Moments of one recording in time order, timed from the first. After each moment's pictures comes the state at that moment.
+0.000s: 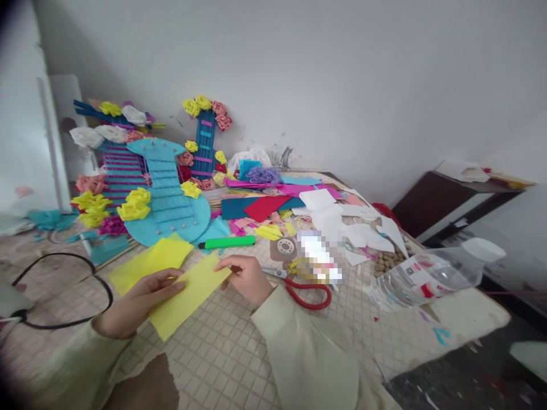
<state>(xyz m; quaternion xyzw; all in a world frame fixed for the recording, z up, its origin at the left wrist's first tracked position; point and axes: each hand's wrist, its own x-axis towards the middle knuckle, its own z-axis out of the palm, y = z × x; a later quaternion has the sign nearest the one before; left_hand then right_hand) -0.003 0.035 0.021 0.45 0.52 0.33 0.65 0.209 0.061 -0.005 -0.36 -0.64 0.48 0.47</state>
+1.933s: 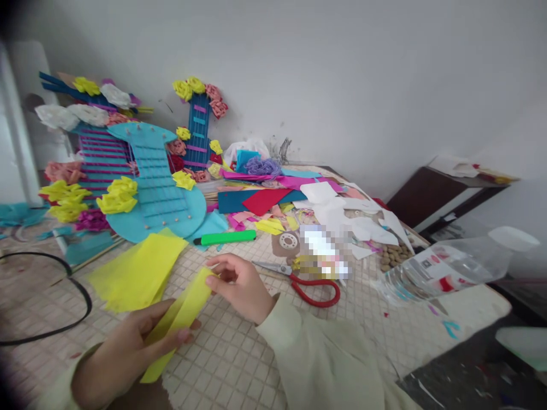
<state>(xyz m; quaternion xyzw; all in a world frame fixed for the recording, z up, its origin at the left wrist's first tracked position) 0.010 0.000 0.012 0.57 0.53 0.26 0.57 0.194 0.040 0.003 -0.39 -0.55 0.60 0.44</state>
